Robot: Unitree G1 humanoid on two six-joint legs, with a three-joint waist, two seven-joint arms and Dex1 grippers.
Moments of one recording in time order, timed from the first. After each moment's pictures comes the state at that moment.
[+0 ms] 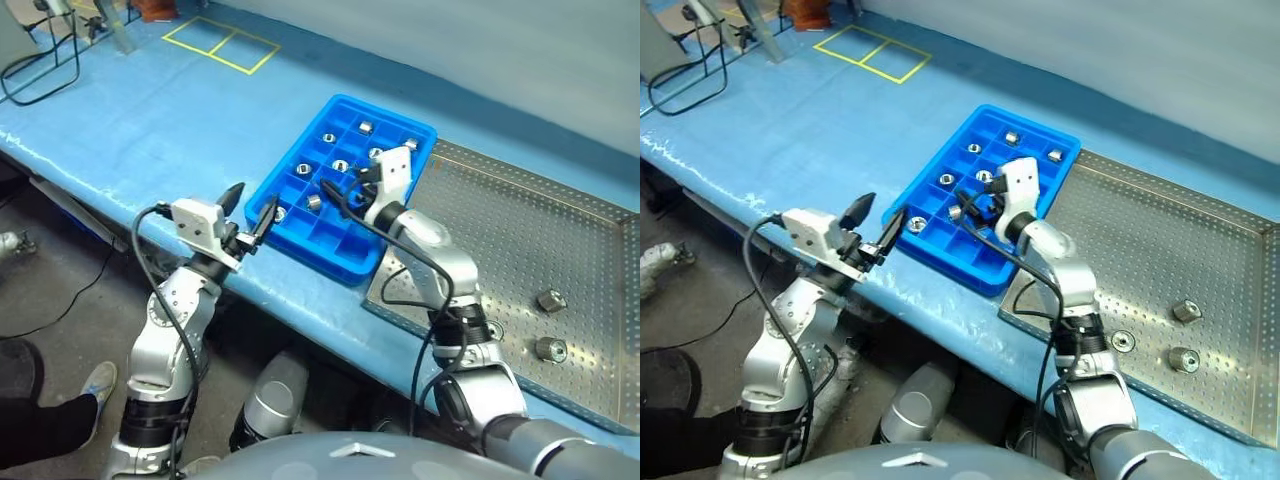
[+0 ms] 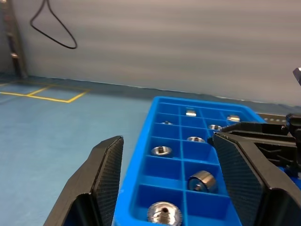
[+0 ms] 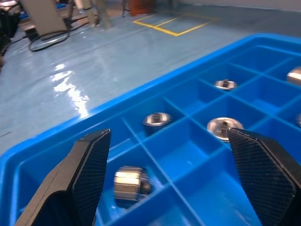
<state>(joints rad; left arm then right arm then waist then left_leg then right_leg) -0.06 0.21 -0.04 -0.36 -0.34 0.23 -0.34 -0.46 -0.14 -0.02 0.03 0.29 0.47 0.34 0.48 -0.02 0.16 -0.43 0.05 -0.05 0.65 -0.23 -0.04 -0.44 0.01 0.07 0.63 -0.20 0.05</state>
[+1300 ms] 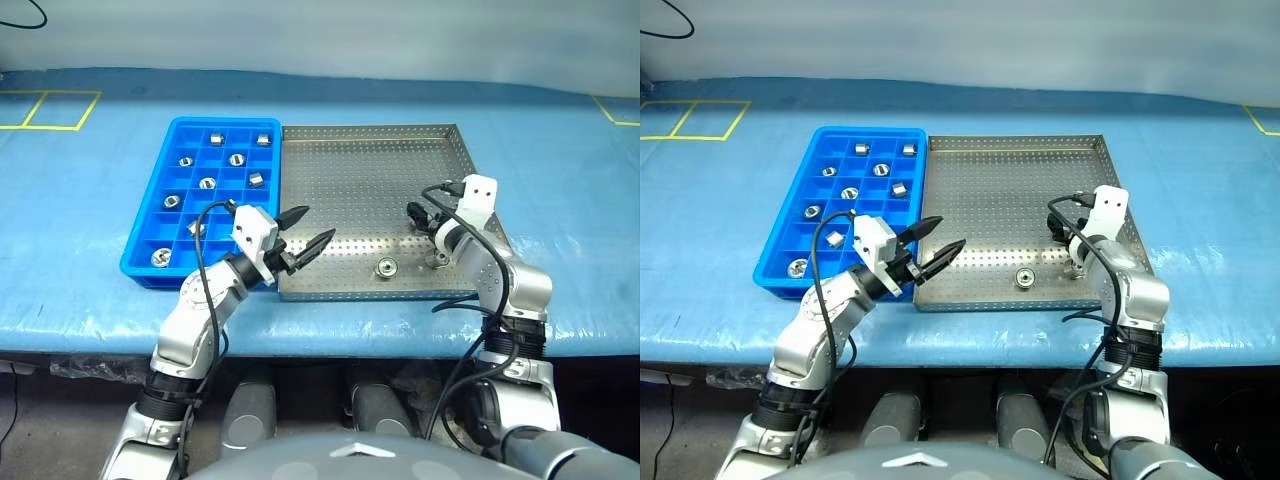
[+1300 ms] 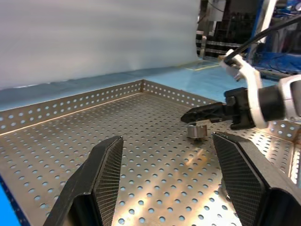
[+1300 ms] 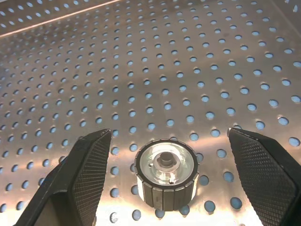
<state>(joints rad) -0.14 0.25 -0.18 -0.25 -0.33 0.24 -0.61 -0.42 -0.23 -0.28 0.07 0.34 0.82 0.06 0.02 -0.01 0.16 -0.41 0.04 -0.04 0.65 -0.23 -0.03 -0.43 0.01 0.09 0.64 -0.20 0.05</state>
